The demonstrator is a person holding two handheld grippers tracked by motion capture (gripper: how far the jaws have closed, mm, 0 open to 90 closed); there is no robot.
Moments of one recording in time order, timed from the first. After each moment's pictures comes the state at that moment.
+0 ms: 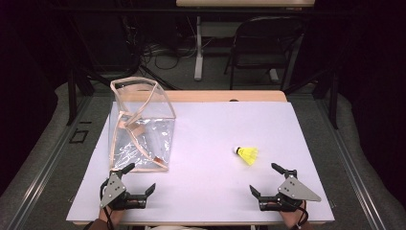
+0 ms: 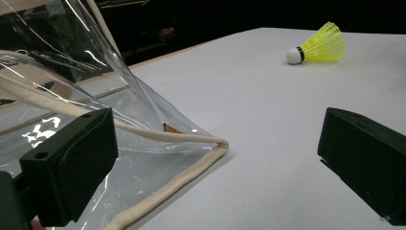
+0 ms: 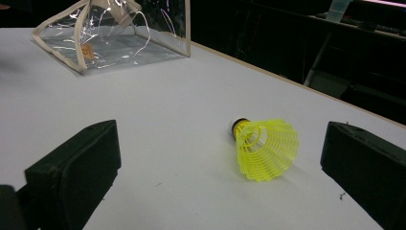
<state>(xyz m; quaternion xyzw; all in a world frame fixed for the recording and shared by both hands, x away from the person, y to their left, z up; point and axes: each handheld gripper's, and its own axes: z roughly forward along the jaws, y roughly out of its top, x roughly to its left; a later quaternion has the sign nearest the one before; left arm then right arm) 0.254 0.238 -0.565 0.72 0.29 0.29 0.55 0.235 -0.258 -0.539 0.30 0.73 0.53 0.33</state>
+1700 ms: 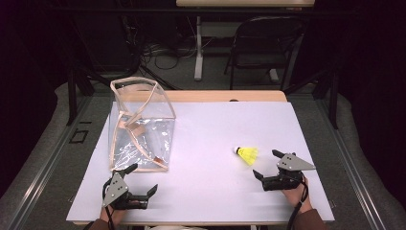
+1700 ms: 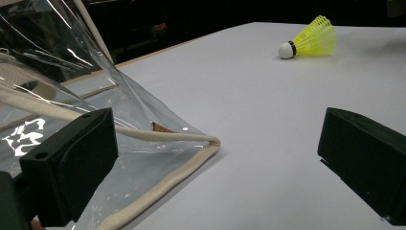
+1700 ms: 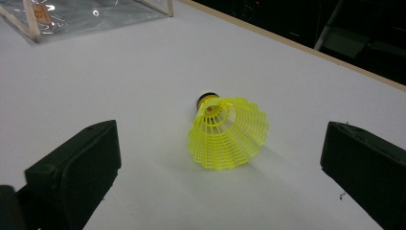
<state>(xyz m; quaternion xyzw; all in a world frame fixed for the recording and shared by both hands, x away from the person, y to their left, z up) 0.256 0.234 -0.567 0.74 0.28 0.28 0.55 0.297 -0.276 -0.535 0.32 0.77 0.47 0.28</state>
